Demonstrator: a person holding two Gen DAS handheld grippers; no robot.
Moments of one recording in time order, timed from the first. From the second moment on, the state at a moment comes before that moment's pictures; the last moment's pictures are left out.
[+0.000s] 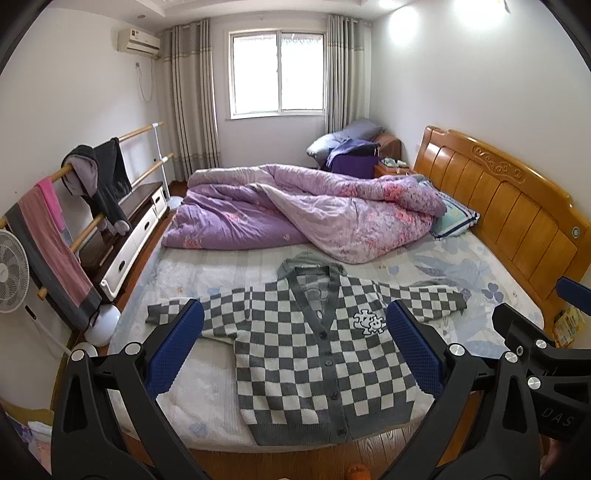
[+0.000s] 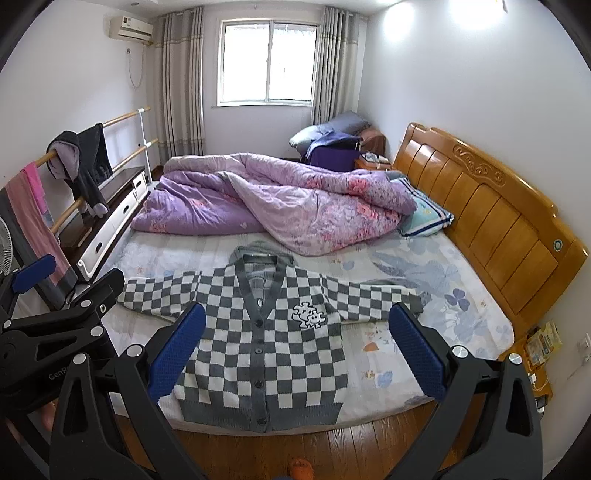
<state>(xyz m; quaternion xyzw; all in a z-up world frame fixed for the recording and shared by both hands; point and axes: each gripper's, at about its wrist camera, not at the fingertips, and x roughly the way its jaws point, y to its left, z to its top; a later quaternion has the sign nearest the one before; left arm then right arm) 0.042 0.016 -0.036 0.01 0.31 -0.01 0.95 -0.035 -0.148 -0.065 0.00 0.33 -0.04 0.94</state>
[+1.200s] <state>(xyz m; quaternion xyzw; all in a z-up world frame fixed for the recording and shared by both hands) 0.322 0.152 -0.230 -0.06 0.48 0.10 0.87 0.286 -0.037 -0.214 -0.09 0.44 0.17 0.88</state>
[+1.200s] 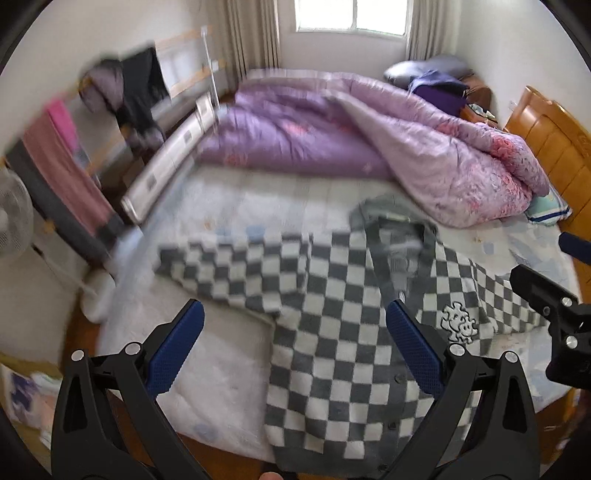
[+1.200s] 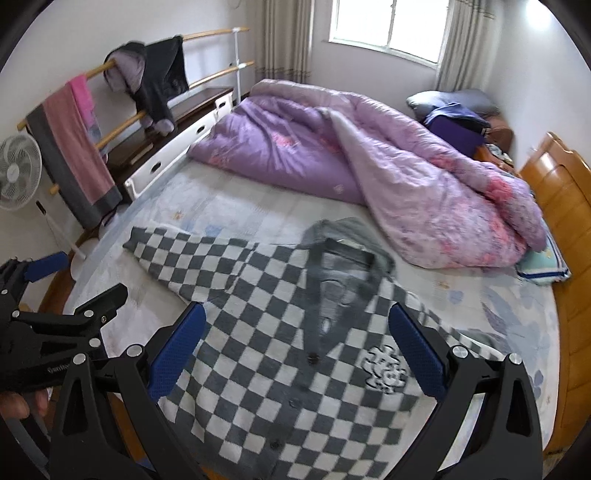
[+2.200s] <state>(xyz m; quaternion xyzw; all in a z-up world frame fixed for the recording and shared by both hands) 0.400 0.637 -0.575 -0.49 0.47 0.22 0.70 0.435 0.156 -0.527 0.07 0.65 0.17 0.73</state>
